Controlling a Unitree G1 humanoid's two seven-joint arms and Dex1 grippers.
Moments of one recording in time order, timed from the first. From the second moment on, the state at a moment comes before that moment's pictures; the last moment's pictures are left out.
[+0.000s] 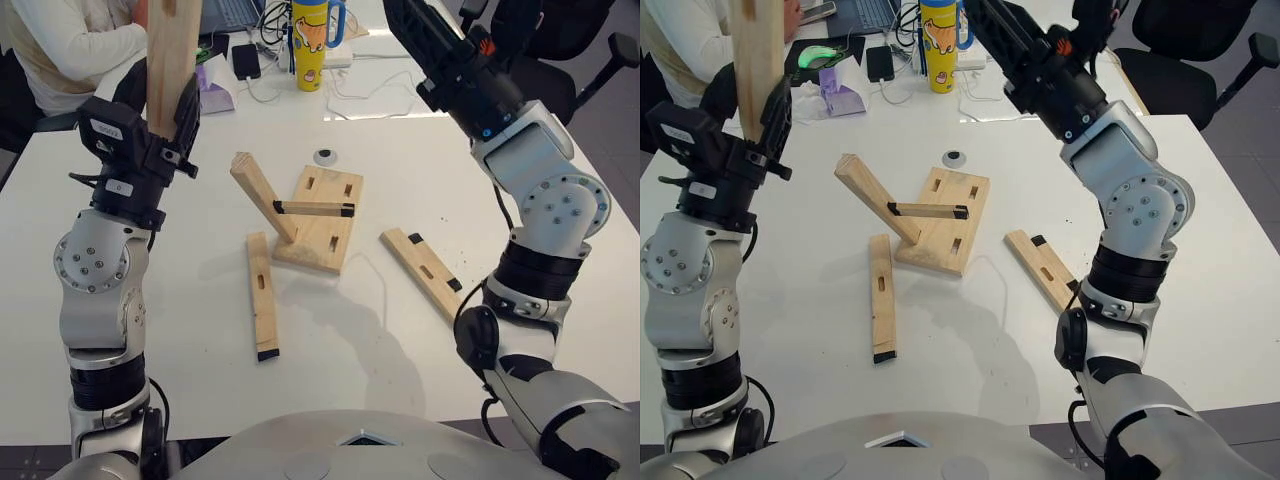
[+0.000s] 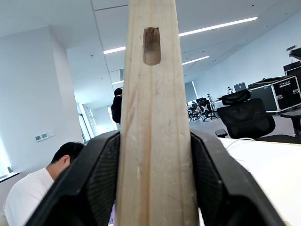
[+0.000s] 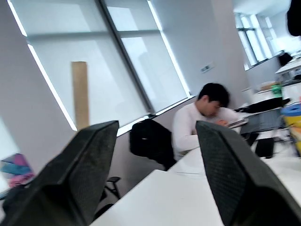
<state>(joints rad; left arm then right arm) -0.17 0.40 0.16 -0.56 -0.19 0.19 -0.28 -0.74 -0.19 -0.31 -0.19 1.16 0.89 0.21</state>
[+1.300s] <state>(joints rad) -0.16 0.49 -0.02 -0.63 -0.15 0.19 -0.46 -0.80 -0.23 -0.21 -0.19 1.60 0.87 -0.05</state>
